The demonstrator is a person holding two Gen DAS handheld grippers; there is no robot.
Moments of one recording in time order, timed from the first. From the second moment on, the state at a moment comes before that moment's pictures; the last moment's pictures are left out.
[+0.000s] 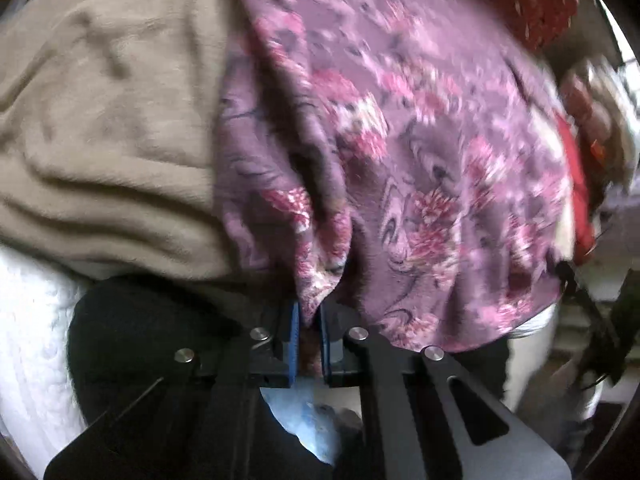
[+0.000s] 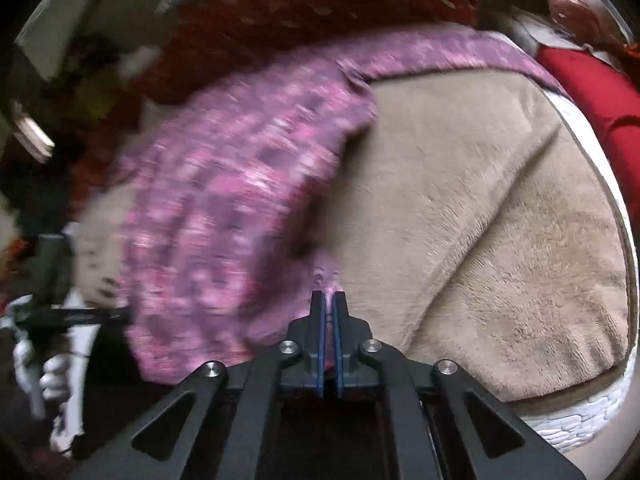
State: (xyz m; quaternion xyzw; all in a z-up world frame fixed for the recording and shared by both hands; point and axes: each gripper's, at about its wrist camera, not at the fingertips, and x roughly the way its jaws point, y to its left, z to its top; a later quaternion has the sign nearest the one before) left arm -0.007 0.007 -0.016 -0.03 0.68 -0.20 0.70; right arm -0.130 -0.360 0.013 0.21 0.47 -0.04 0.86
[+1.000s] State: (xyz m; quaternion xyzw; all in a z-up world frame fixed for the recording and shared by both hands) left arm 0.053 0.074 0.007 -0.09 0.67 -0.19 0.72; right arm -0.135 -0.403 -0.003 0.27 0.46 -0.10 0.84
